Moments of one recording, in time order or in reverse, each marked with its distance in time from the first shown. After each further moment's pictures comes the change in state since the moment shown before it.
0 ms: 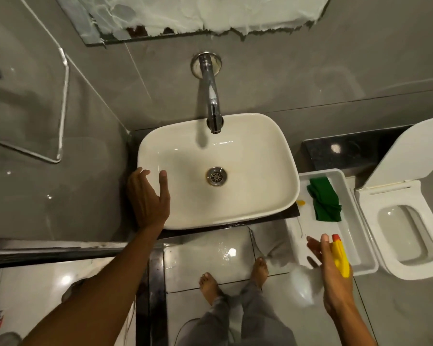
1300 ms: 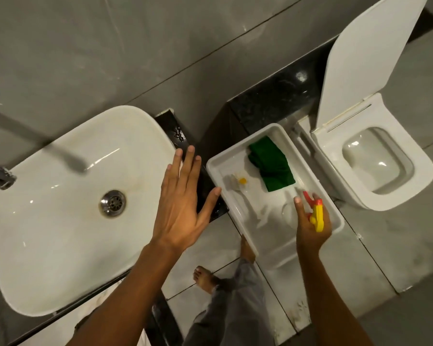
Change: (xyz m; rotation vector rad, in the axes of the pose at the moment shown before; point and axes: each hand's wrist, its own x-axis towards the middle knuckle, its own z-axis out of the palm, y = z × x) left_hand -0.122 0.223 0.173 0.229 -0.683 0.767; right_hand 0.200 0.135 -0.076 0.058 0.592 -0.052
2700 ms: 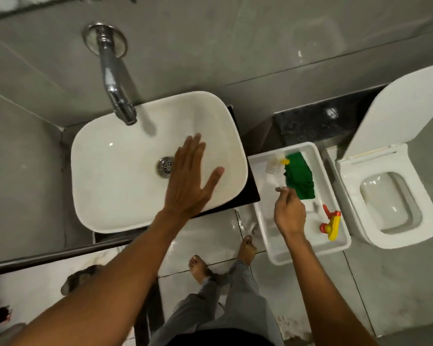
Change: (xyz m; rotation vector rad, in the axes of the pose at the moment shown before) left_hand -0.059 -0.064 -0.057 -0.099 0.272 -0.145; right_hand -0.090 -0.135 0.055 -0.539 -0.521 -0.249
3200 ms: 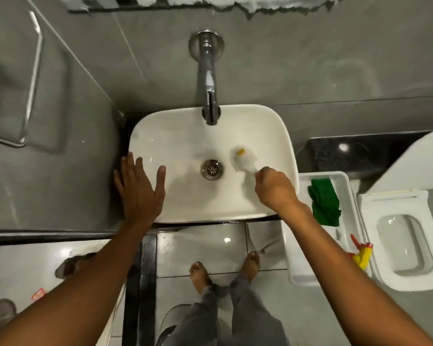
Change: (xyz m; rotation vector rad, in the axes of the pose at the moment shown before) left_hand -0.078 -0.175 -0.079 0.185 0.236 -0.633; right_hand -0.033 -0.192 0.059 -0.549 -0.353 -0.347
